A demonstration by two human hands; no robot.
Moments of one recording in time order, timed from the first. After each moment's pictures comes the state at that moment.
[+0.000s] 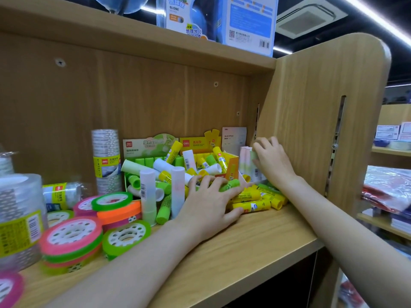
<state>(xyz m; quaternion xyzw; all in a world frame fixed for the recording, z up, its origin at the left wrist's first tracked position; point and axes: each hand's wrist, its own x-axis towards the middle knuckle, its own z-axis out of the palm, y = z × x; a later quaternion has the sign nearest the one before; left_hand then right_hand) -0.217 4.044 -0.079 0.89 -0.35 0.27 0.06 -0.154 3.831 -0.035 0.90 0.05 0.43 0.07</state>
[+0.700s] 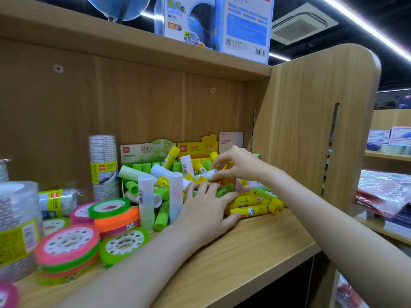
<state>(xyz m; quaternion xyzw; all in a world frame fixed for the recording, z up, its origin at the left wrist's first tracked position) -0.218 4.042 -0.076 0.91 -0.32 0.25 0.03 -0.173 3.892 -0.002 0.94 0.22 0.20 -0.15</state>
